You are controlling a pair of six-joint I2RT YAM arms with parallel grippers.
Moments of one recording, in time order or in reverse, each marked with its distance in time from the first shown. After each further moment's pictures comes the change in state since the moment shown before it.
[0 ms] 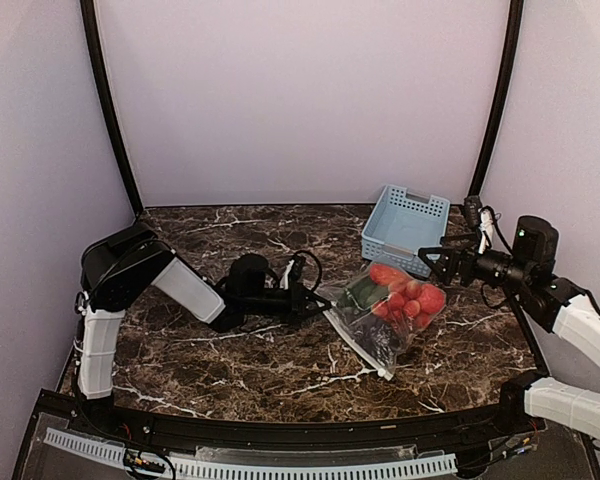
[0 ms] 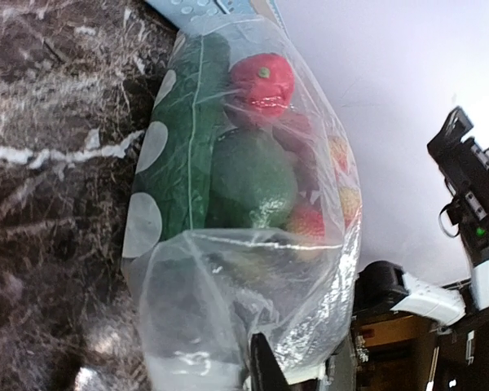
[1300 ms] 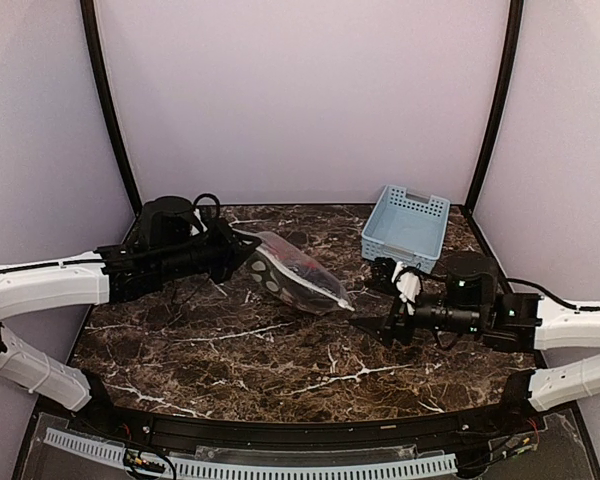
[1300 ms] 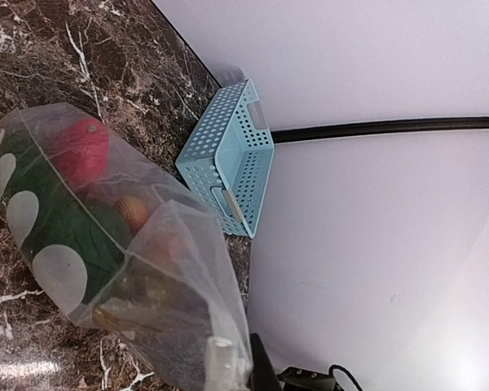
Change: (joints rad) left arm 0.002 -0.873 -0.121 -0.750 -0.597 -0.367; right arm 0.731 0.179 0.000 0.105 0.460 -0.344
